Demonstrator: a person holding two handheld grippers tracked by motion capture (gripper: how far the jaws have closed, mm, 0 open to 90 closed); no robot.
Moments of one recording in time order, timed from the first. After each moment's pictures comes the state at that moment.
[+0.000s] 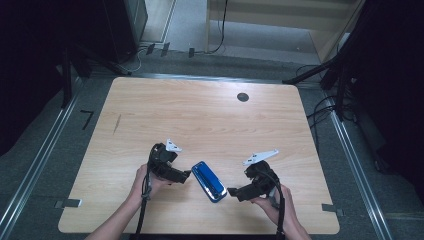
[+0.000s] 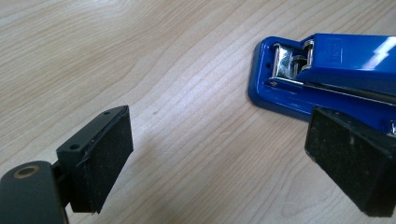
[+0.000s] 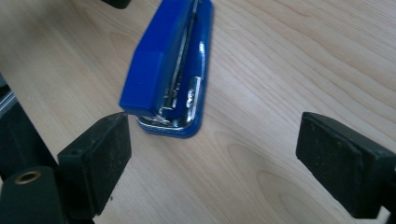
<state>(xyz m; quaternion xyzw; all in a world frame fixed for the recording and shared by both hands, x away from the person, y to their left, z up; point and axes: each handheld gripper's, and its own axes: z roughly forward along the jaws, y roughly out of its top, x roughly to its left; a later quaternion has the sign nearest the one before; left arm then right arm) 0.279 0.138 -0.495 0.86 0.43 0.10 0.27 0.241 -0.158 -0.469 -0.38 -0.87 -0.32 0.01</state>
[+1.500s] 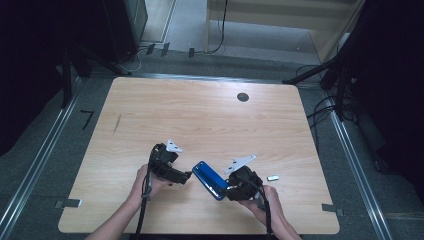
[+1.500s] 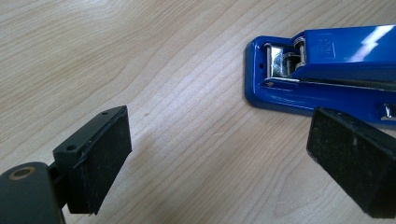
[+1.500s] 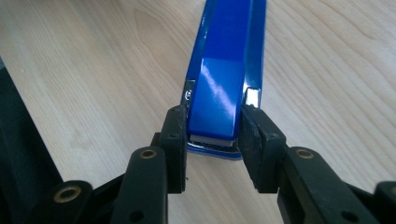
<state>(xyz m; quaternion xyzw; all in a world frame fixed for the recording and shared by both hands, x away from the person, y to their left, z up) 0.278 0.136 -0.496 0.86 0.42 0.09 0.27 0.236 -0.124 -0.477 -0.31 -0.91 -0.29 -0.02</state>
